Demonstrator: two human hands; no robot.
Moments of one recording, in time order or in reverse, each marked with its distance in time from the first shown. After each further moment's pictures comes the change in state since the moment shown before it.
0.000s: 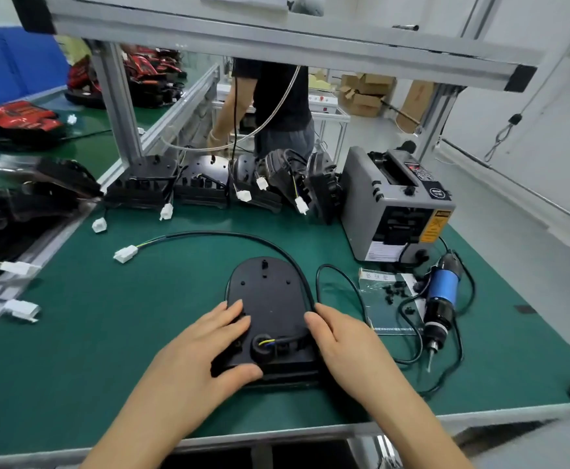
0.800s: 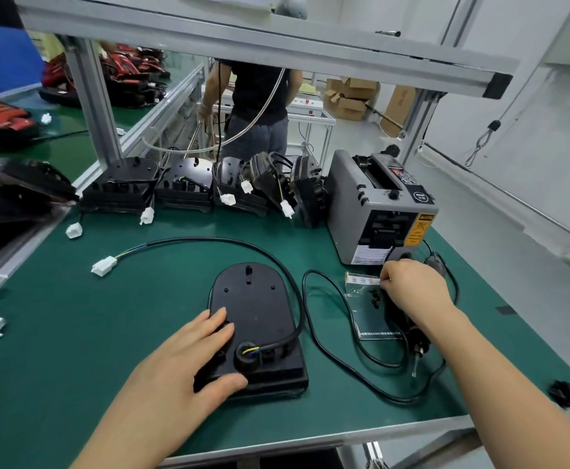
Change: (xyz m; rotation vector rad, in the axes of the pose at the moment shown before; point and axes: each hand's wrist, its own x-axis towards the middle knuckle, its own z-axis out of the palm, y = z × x) left_hand 0.001 0.003 0.000 0.026 0.020 0.018; right_hand 0.098 0.107 -0.078 -0.751 0.136 0.131
